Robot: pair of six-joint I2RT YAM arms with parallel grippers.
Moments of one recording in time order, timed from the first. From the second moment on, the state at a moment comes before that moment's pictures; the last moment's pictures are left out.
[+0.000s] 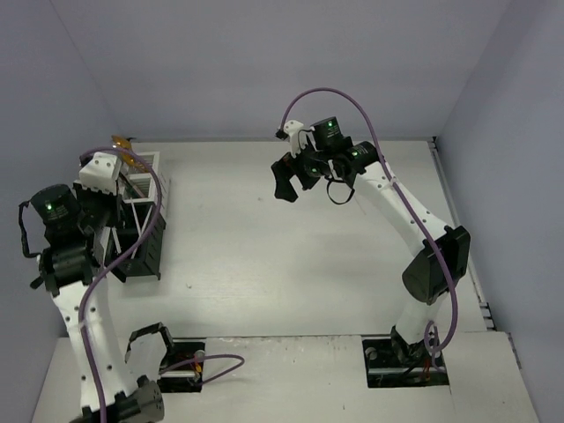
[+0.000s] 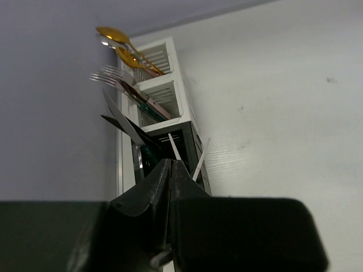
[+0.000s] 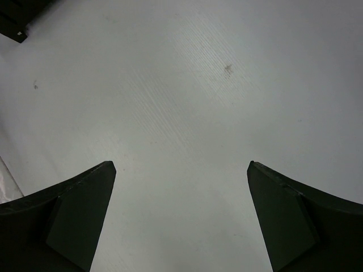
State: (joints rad) left arm 0.39 0.88 1.22 -0.72 0.40 0.37; right arm 0.54 1.76 1.75 -0.73 -0.41 -0.19
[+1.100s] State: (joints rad) left arm 0.51 1.08 1.26 -0.51 0.69 0.31; right arm 0.22 2.02 1.69 -0.71 -0.05 -0.25
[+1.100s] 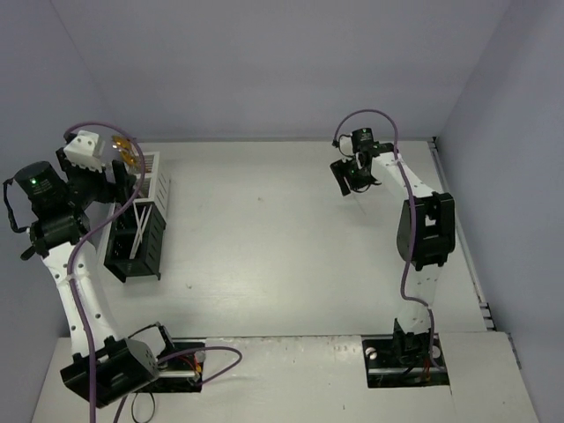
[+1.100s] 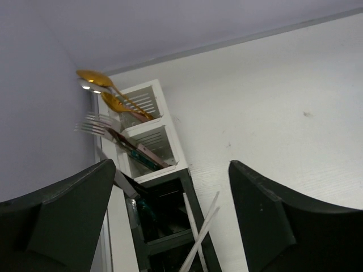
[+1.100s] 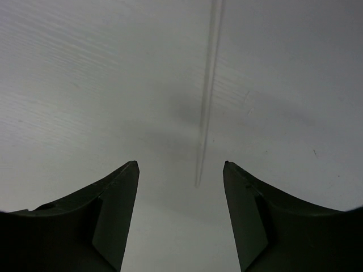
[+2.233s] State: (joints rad) left arm 0.29 1.01 1.28 -0.57 0.68 0.53; right arm 0.20 2.22 1.77 -0.72 -0.23 -0.22
